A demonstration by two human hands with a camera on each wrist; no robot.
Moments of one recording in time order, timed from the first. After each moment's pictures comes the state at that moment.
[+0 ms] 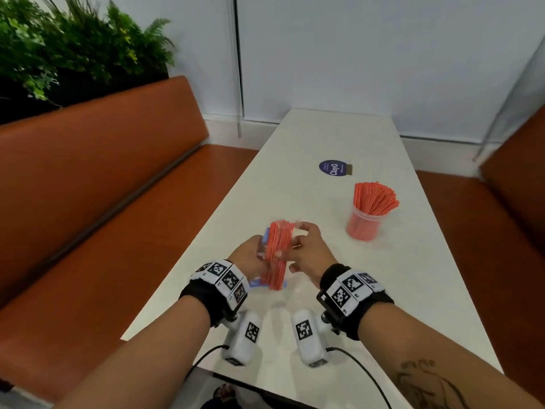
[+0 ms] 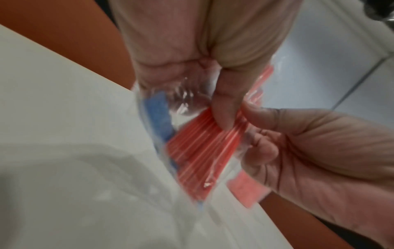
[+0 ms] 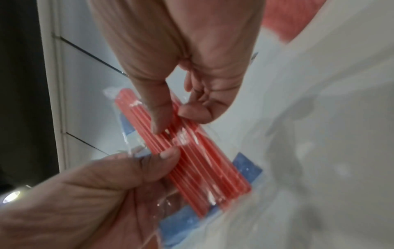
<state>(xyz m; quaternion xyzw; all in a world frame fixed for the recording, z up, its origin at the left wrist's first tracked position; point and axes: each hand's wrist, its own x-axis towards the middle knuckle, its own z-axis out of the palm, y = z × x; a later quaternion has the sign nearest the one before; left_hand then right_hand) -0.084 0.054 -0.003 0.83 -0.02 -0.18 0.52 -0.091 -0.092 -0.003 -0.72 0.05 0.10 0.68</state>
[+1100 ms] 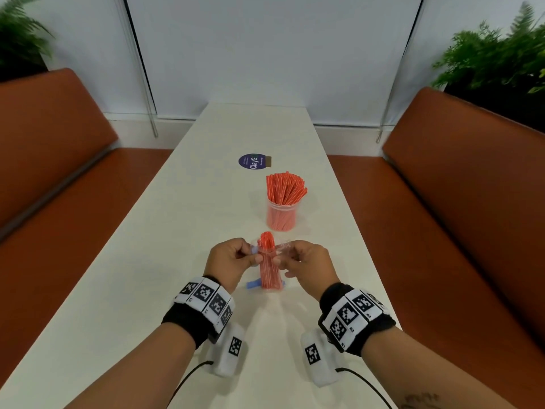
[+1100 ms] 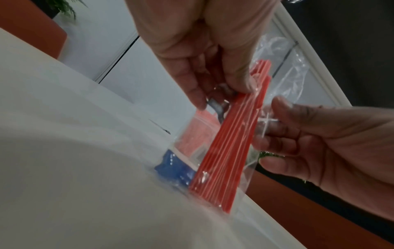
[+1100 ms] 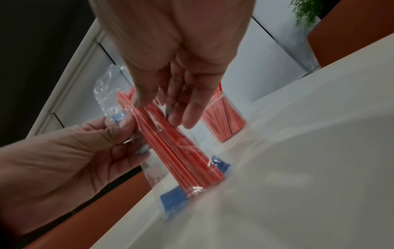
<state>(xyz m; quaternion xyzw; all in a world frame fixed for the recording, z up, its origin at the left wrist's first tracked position) -0.087 -0.067 -0.032 0.73 -0.10 -0.06 0.67 -0.146 -0.221 -0.023 -0.78 0.08 -0.07 0.61</state>
